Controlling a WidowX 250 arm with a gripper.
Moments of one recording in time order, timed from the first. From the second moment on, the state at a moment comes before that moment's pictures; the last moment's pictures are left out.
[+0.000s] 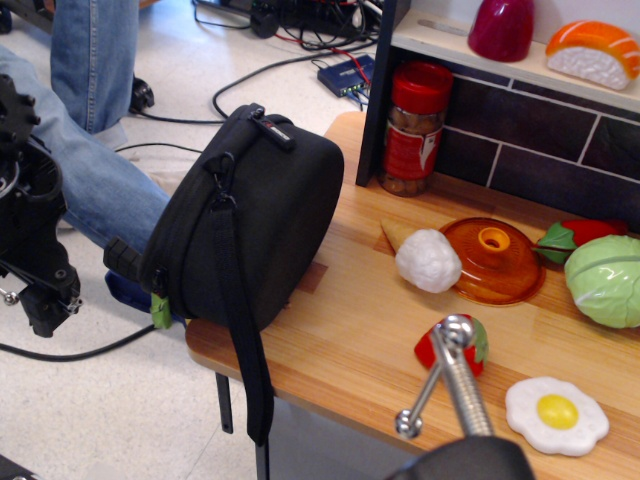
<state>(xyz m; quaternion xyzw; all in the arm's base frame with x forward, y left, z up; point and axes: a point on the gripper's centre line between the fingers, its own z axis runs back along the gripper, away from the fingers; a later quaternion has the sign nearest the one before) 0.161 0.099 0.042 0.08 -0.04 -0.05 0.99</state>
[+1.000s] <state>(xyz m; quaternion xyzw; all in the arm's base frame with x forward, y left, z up) 0.169 0.043 0.045 0.03 -0.06 -0.09 0.99</state>
